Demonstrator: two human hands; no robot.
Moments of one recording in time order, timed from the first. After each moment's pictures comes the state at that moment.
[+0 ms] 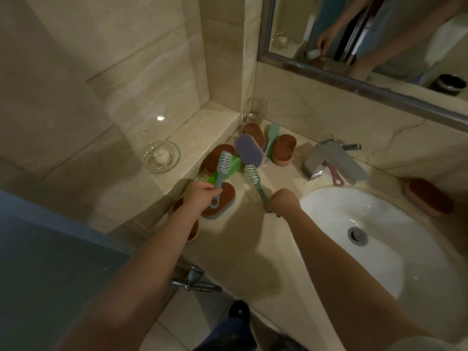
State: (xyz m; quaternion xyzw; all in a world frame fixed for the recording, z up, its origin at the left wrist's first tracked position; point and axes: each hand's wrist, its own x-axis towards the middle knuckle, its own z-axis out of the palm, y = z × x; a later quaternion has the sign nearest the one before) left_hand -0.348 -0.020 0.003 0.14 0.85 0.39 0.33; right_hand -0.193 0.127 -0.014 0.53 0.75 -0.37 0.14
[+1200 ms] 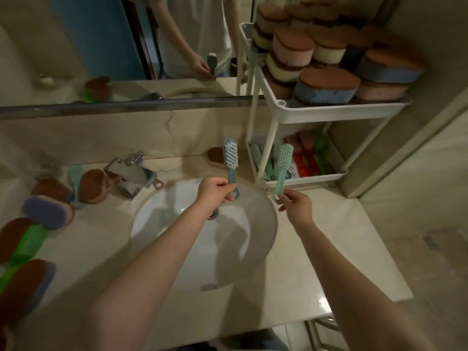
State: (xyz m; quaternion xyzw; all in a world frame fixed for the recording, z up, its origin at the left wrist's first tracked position) left_hand 0.039 0.183 0.068 0.44 0.66 0.34 0.51; right_hand 0.249 0.170 0.021 0.71 0.47 -0.35 -0.39
